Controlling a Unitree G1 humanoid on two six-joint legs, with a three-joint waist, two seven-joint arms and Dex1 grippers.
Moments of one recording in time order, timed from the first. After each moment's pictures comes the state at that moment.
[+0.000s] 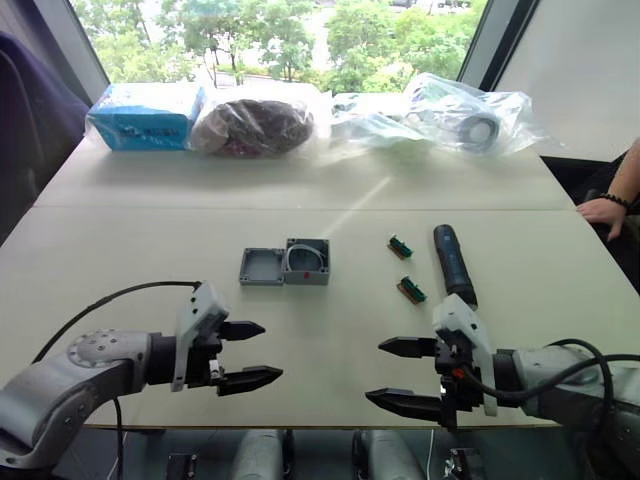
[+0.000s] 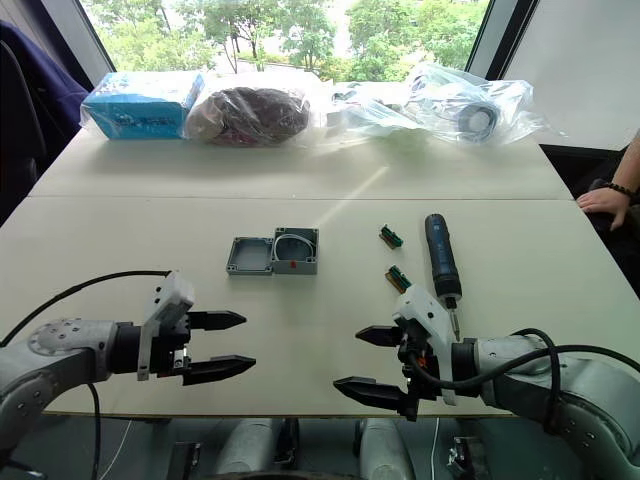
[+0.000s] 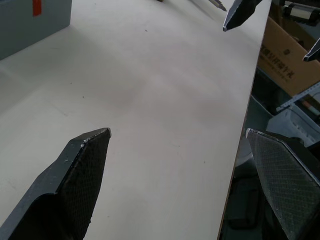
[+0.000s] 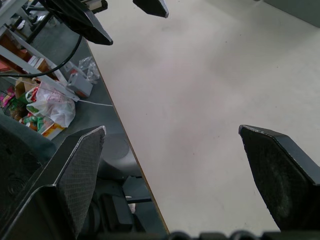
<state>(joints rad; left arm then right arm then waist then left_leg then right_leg) 0.05 0.86 0.13 -0.63 -0.84 0.88 -0.86 0.08 -0.91 -0.11 -0.80 1.07 0.98 0.61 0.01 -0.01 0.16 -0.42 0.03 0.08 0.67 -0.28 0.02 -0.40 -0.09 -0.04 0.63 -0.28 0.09</state>
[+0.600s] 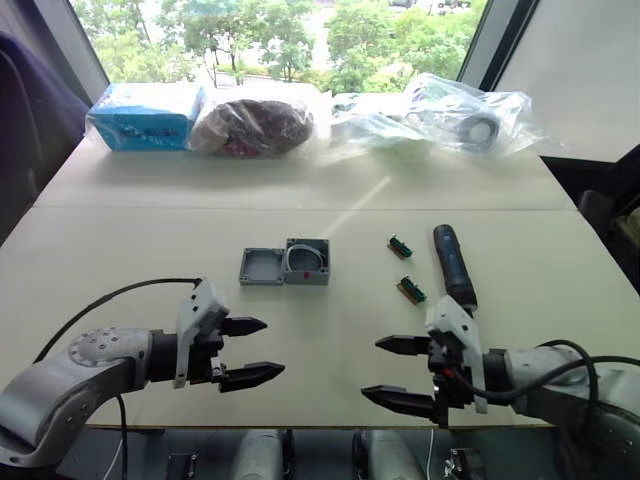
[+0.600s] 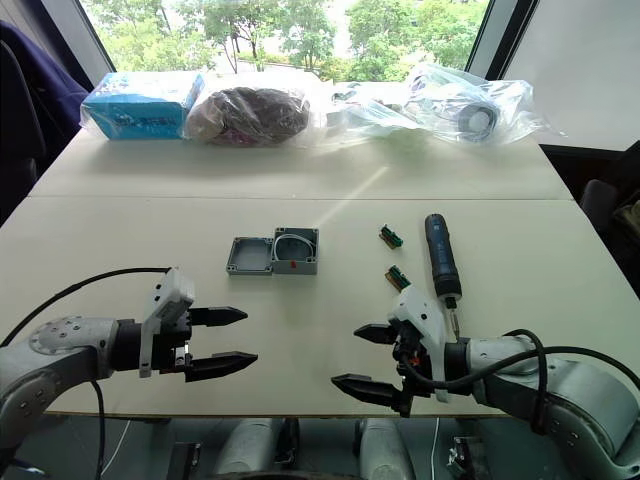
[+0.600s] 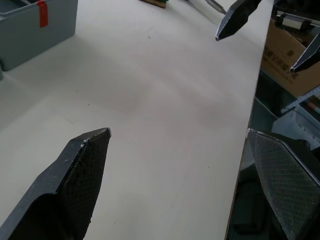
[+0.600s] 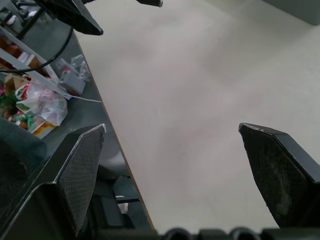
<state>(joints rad) 0.04 0.82 0.13 -0.61 -0.83 0.87 -0.84 0.07 -0.88 -0.06 -0.78 0.98 0.94 0.60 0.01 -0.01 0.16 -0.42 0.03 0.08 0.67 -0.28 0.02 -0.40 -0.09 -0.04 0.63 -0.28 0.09</state>
